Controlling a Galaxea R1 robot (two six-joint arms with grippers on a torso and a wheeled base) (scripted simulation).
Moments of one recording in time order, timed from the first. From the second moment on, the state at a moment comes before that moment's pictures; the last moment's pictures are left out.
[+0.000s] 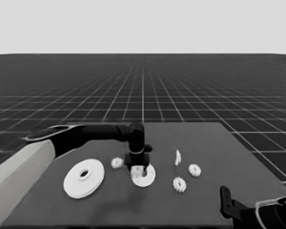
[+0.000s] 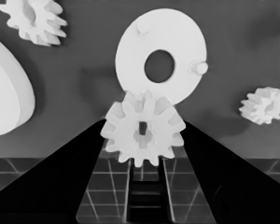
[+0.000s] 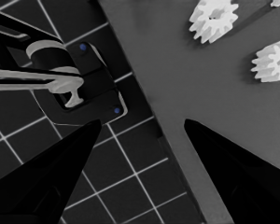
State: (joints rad) left arm 0.01 2.94 -1.39 0.19 1.57 -1.54; right arm -0.35 1.76 -0.39 -0.70 -1.18 0.32
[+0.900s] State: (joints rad) left arm 0.18 2.96 -1.49 0.36 1.53 -1.47; right arm -0.35 1.76 -0.39 -0.70 -1.18 0.32
